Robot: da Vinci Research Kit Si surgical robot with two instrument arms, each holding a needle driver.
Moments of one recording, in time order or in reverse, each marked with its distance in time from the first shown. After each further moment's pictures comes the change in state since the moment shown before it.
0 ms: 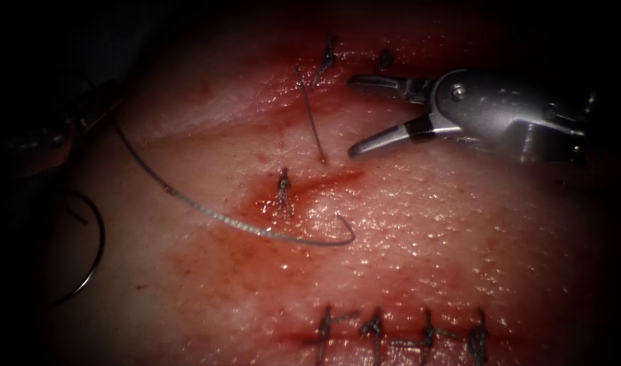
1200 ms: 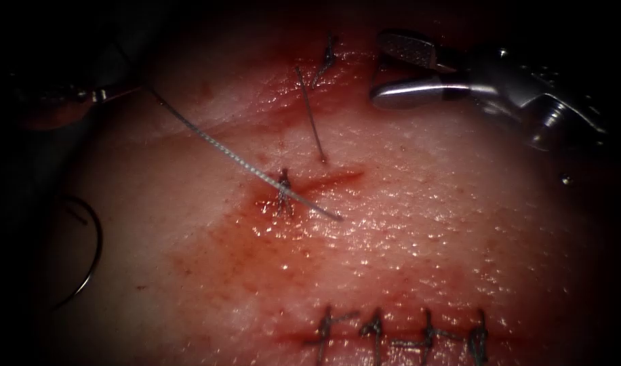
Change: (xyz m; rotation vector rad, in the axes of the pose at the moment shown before) right arm 0.000 0.004 -0.003 -0.122 0.196 0.478; left arm -0.002 -0.004 0.005 0.077 -0.124 0.143
